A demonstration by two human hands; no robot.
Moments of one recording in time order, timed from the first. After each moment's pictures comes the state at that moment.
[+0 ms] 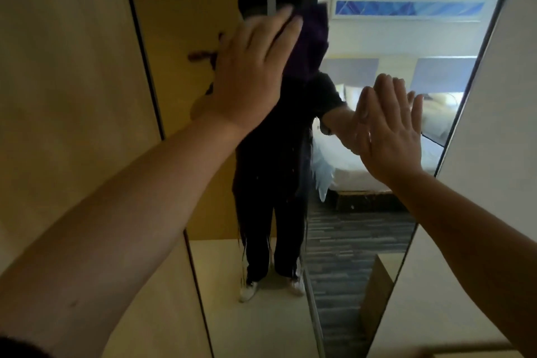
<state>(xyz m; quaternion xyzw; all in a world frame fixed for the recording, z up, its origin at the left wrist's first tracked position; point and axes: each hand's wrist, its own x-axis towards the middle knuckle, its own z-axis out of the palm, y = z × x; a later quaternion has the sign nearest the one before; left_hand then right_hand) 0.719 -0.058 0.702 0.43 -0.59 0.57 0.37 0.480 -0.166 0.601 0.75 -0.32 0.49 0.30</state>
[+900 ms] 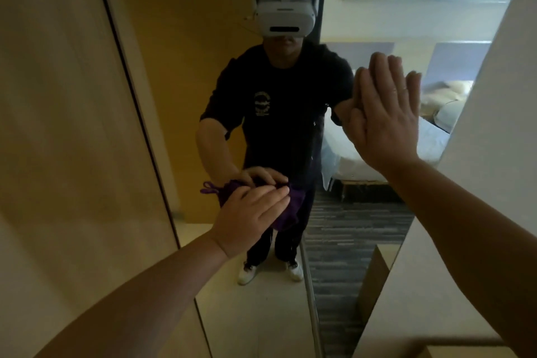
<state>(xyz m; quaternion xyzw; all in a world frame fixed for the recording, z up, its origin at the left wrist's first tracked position) 0.713 -0.039 0.453 0.46 -0.75 0.43 0.22 0.473 -0.181 0.595 0.75 -0.25 0.53 0.30</state>
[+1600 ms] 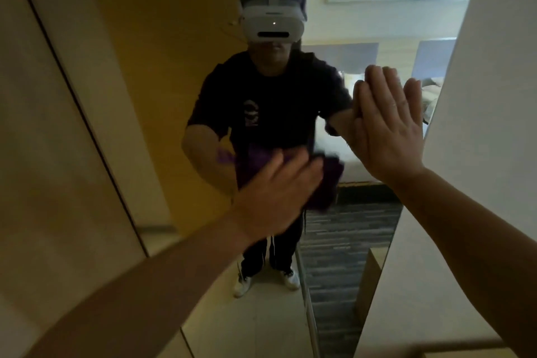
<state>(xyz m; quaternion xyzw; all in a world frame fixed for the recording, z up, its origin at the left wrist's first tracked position) 0.644 -0.098 0.513 0.42 -0.72 0.54 0.11 0.431 -0.217 0.590 0.72 -0.21 0.55 0.37</state>
